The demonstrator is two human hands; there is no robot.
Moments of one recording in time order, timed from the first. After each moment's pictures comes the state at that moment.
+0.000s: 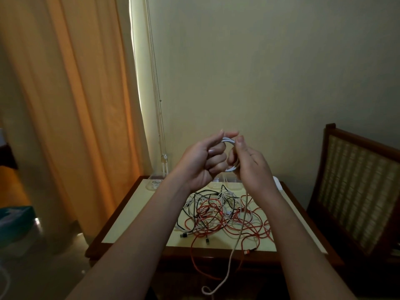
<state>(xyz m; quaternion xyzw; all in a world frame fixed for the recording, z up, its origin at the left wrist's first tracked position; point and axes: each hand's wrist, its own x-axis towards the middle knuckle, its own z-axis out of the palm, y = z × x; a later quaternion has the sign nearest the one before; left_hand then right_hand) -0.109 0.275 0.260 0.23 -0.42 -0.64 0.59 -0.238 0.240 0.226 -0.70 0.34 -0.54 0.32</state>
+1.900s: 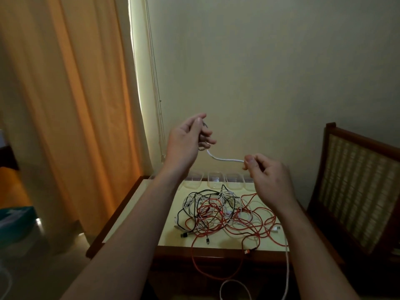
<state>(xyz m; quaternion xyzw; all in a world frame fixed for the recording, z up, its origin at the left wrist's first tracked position) -0.083 0.266 0.267 0.41 -0.52 -0.27 0.70 -0.277 0.237 0.207 -0.72 0.40 -0.54 0.17</state>
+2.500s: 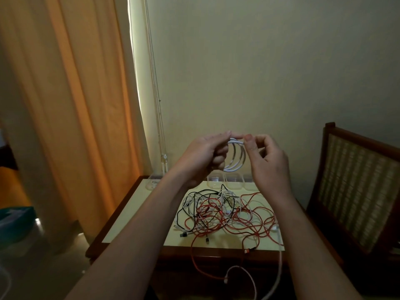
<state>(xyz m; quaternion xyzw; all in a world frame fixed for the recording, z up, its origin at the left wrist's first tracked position) -0.112 0.277 0.266 0.35 -0.56 -0.49 0.56 -0.259 0.246 0.233 -0.66 0.37 -0.62 0.21</state>
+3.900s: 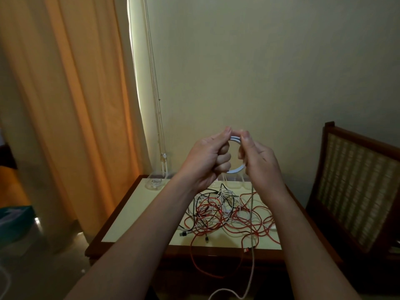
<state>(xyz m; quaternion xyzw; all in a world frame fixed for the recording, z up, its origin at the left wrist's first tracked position) -0.125 0.279 0.260 0.28 -0.48 -0.56 0.62 -0.251 0.250 0.235 -0.68 0.33 -0.58 0.32</state>
